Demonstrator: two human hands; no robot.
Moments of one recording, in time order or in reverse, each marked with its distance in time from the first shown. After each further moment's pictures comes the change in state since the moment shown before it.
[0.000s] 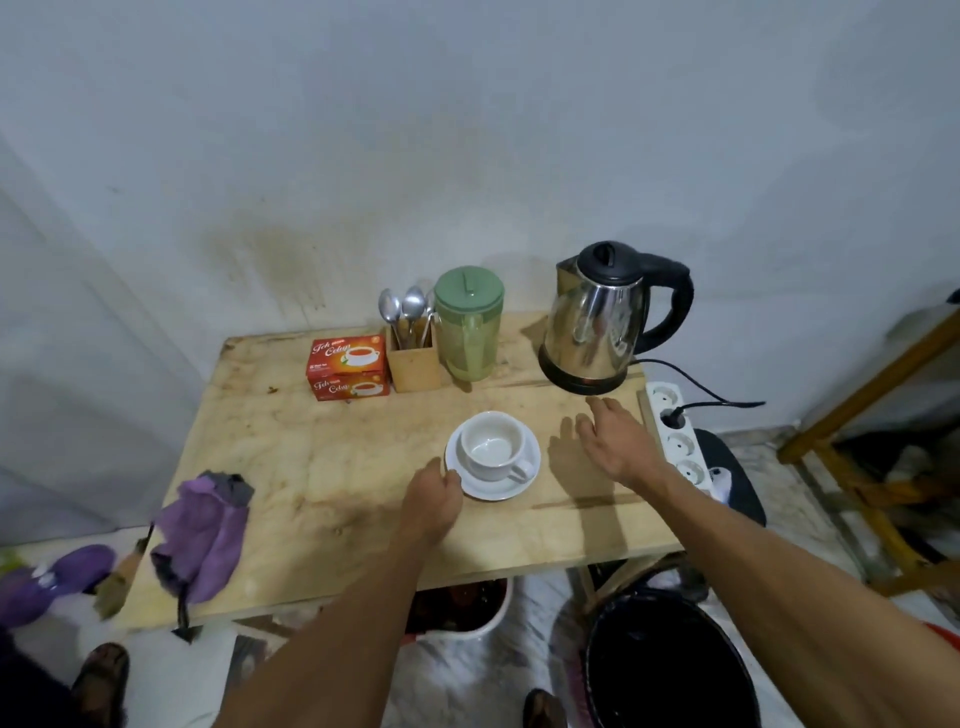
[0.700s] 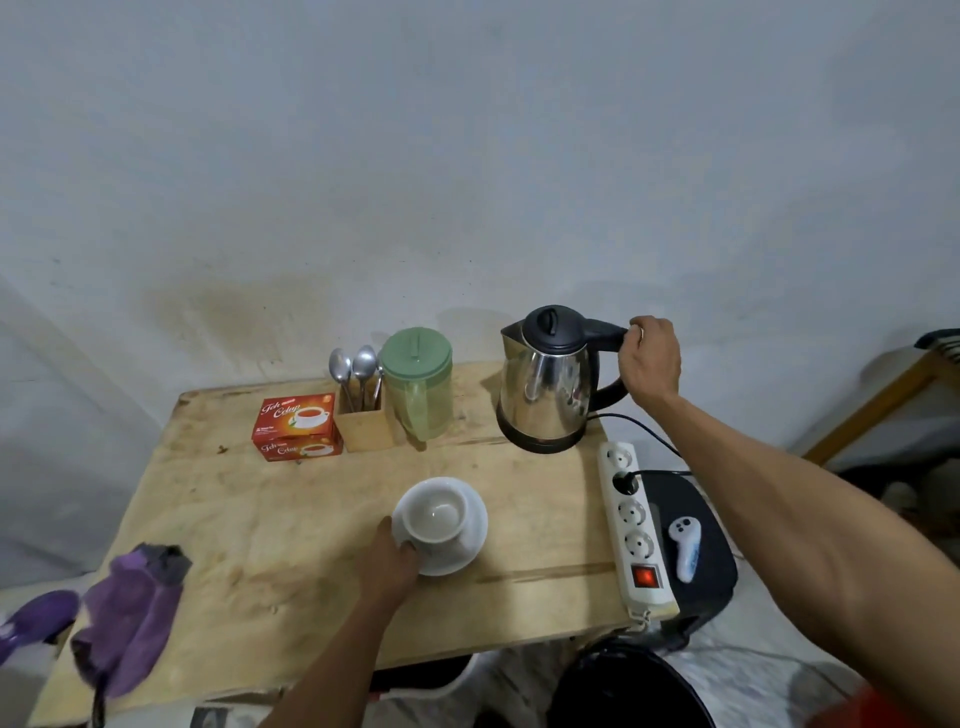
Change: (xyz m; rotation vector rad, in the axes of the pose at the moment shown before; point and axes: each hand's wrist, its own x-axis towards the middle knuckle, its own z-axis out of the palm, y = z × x) left_hand 0.002 0.039 0.014 -0.173 0.090 -0.090; right_hand 0.140 0.057 -0.143 0.353 0.544 0.182
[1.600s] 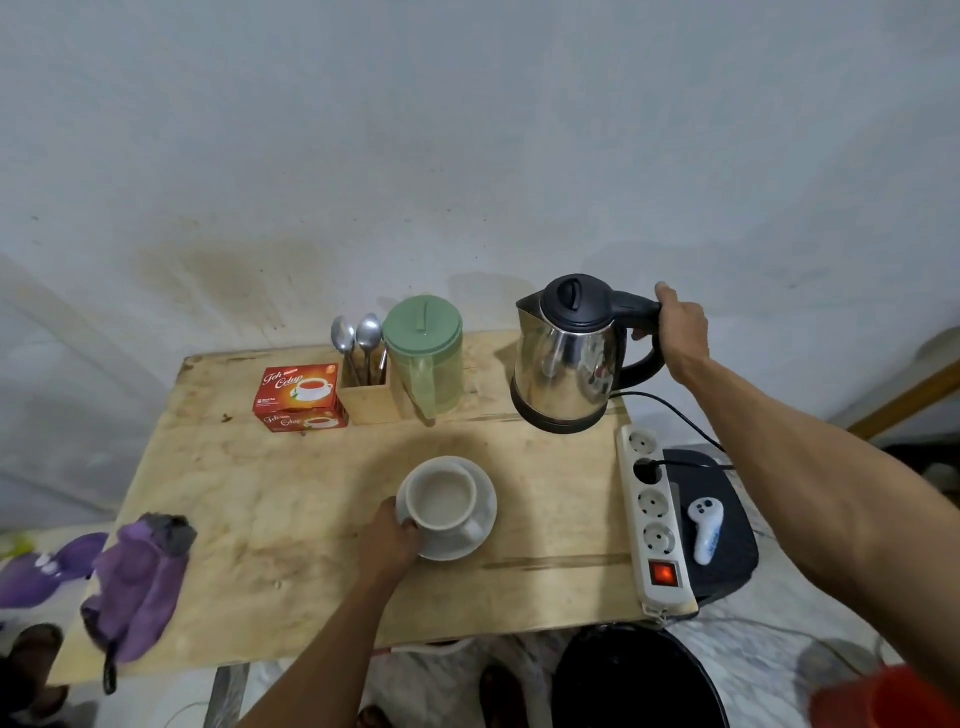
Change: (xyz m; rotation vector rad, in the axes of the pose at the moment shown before) left_hand 0.017 -0.002 0.000 0.053 -0.027 -0.076; right_hand 0.041 0.017 0.022 0.393 -0.178 0.356
